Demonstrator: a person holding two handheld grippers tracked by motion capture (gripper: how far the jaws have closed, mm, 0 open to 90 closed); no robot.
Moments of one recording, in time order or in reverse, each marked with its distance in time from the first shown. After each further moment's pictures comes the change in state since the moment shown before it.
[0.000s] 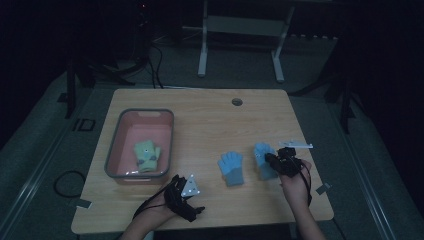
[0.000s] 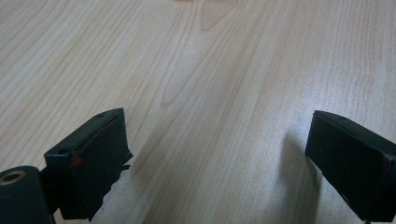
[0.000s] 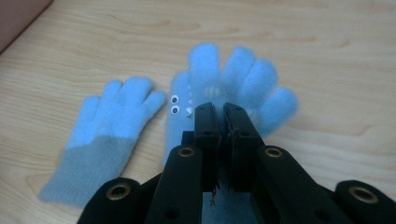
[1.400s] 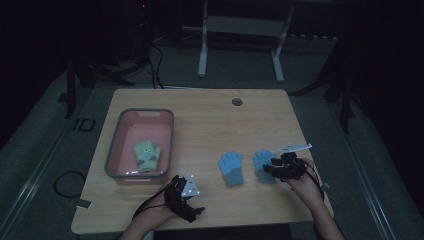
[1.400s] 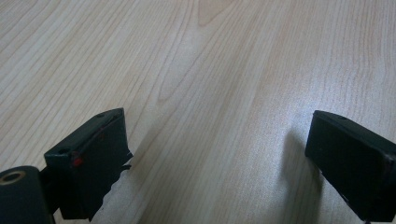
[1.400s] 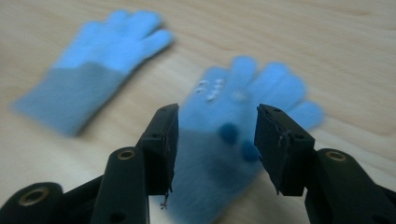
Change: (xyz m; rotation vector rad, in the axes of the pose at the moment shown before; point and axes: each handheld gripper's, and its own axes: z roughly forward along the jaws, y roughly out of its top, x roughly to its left) left arm 0.001 -0.001 0.001 0.008 -0.010 -0.007; right arm -0.031 -0.013 0.012 0.120 0.189 -0.231
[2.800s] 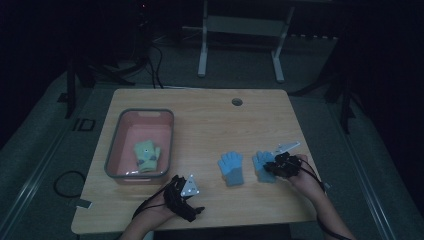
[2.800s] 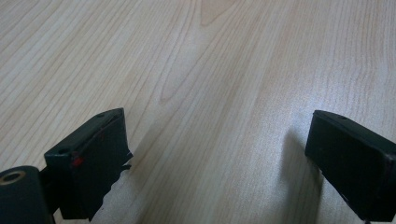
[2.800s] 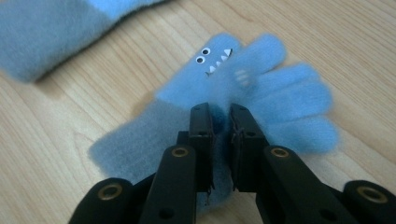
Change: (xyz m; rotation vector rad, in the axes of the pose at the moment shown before) left arm 0.001 -0.001 0.000 -0.003 0.001 -0.004; right arm -0.016 0.000 0.027 0.119 0.028 -0.230
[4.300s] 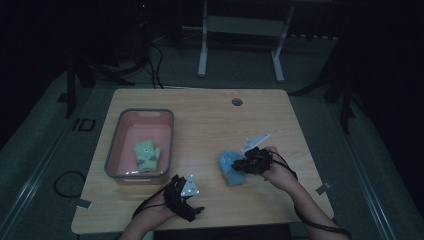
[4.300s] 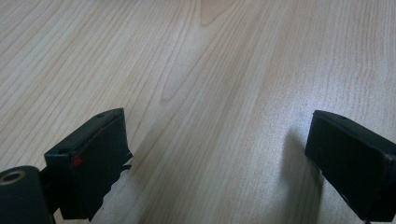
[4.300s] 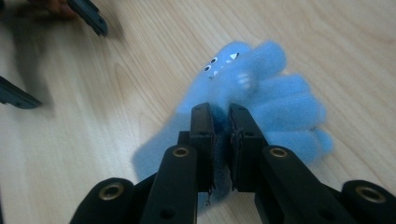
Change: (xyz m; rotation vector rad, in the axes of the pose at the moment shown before) left arm 0.000 0.000 0.000 0.000 0.000 0.007; right arm 0.068 0.083 0.008 -0.054 0.232 -0.165
